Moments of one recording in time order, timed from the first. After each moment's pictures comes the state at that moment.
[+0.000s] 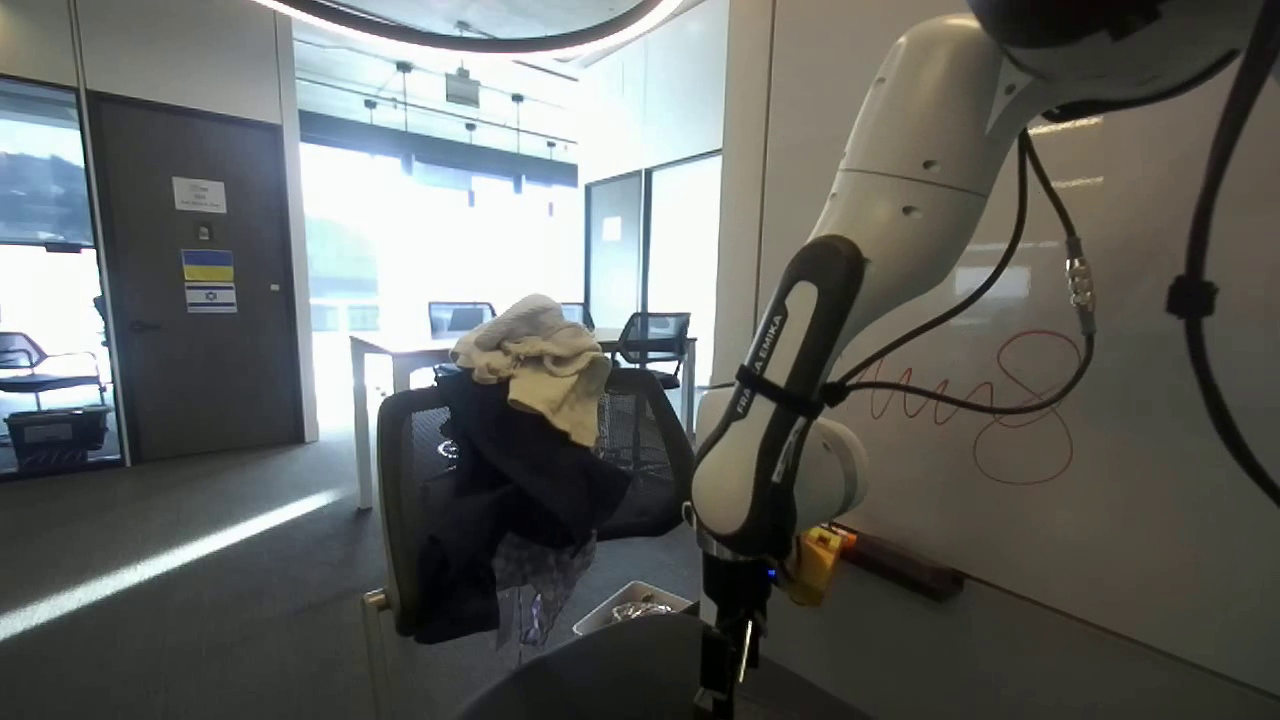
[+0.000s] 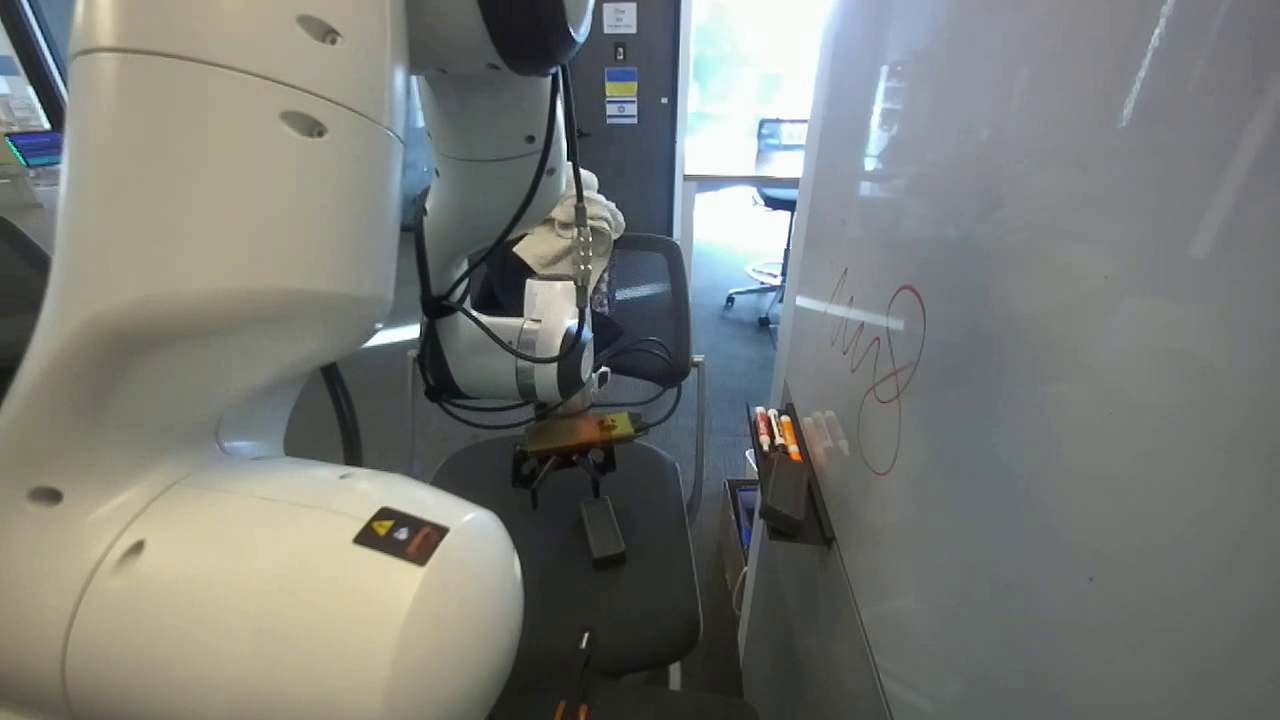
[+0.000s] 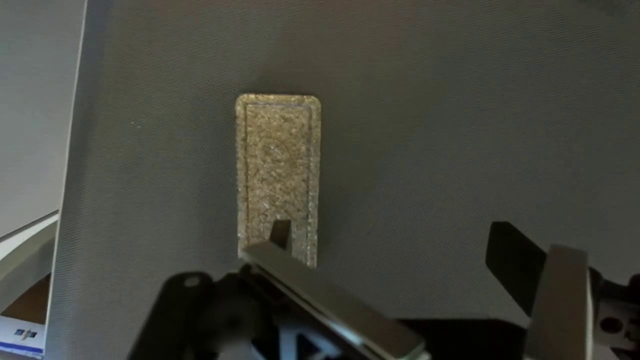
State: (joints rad) arm -0.04 0.45 0.04 -2.41 -0.11 2.80 -0.39
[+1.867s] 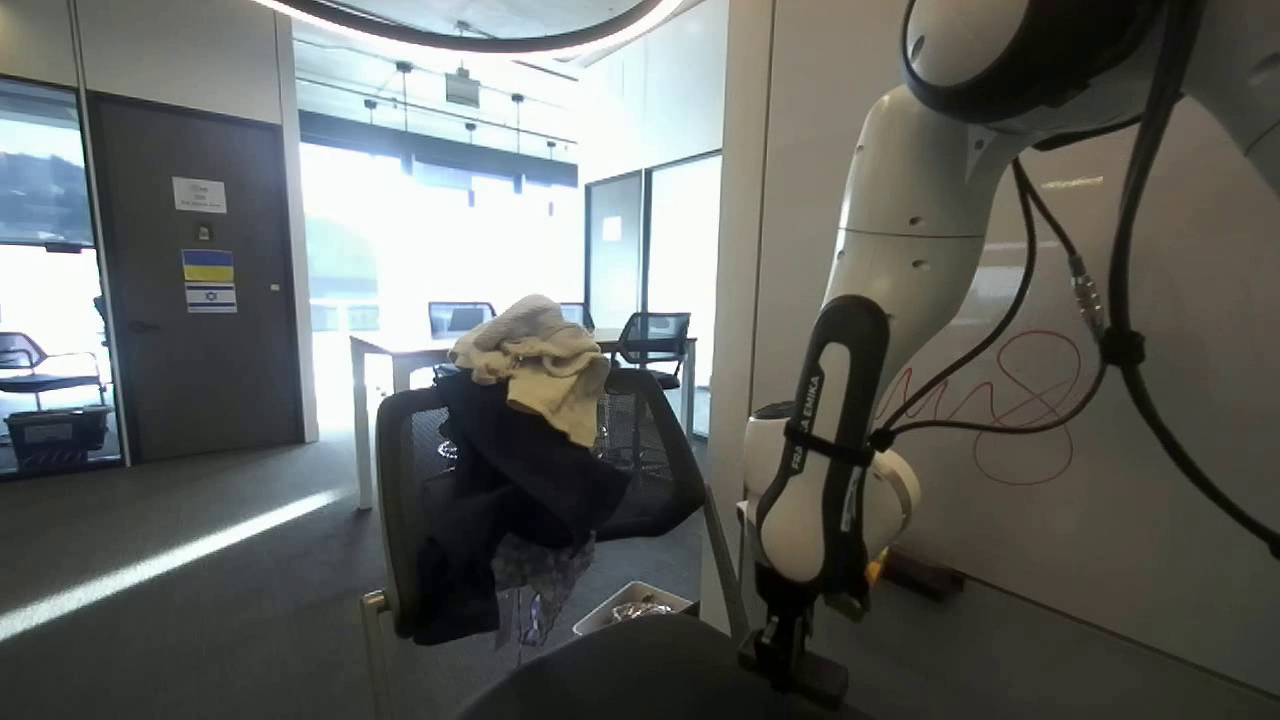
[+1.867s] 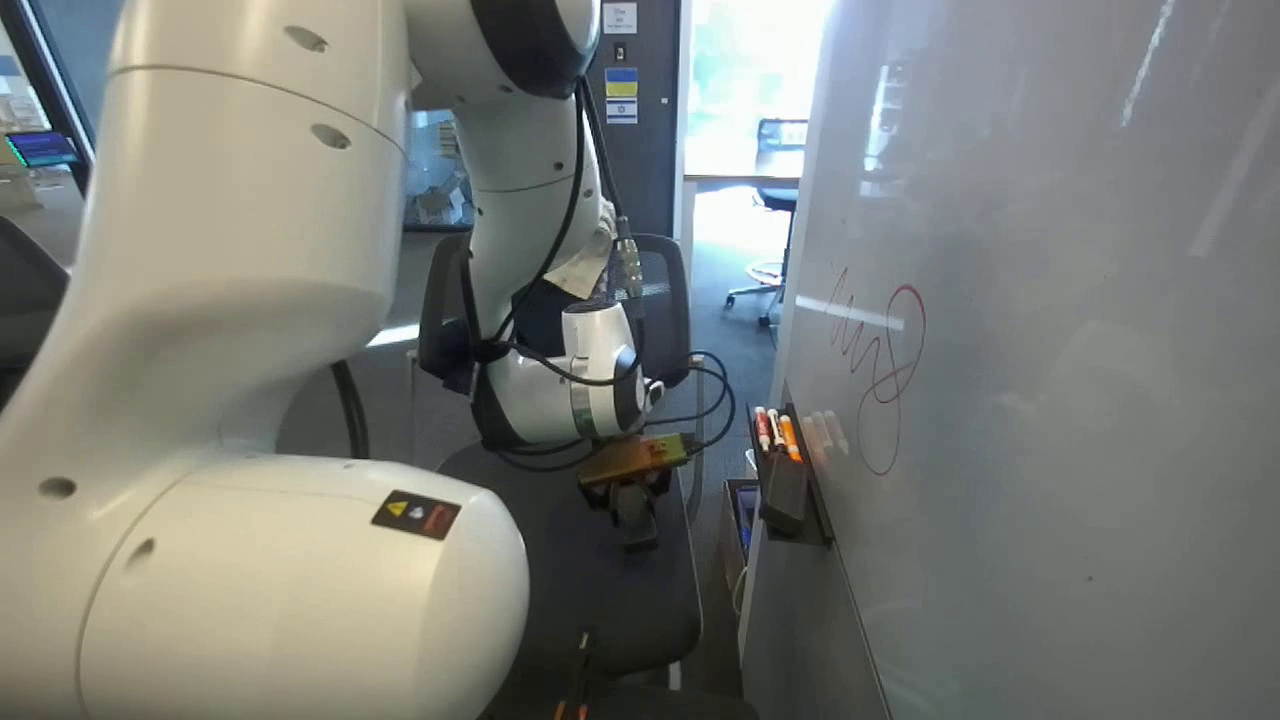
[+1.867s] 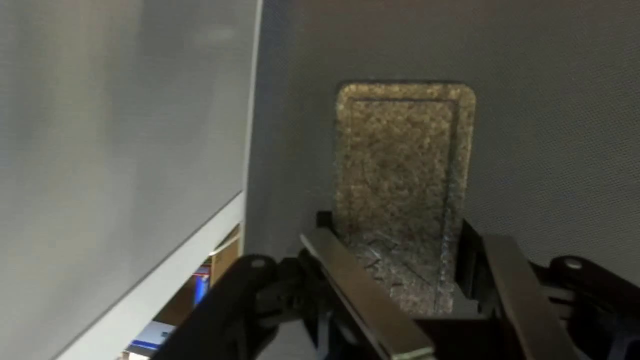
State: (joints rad) arm 0.07 0.53 -0.24 -2.42 -0.27 2.99 -0.22
